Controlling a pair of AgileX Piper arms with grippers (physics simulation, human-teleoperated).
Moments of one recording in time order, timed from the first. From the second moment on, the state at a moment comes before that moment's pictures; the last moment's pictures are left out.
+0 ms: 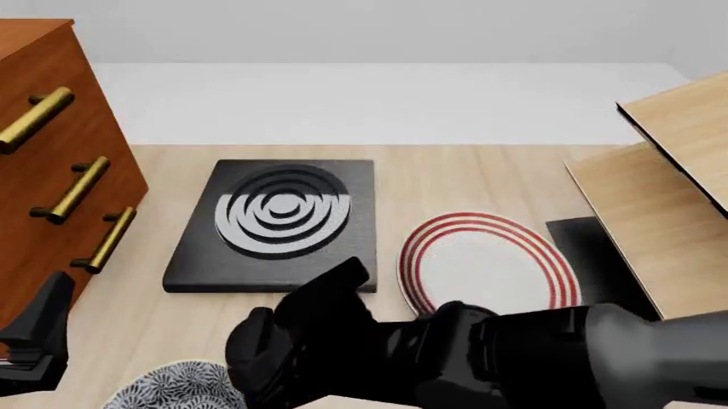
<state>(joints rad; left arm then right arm) 0.00 0.01 0.00 -0.01 0.00 1.16 1.61 -0.80 -0.12 0.42</state>
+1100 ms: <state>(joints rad) 0.00 0.01 0.00 -0.01 0.00 1.23 1.87 -0.76 -0.41 0.60</state>
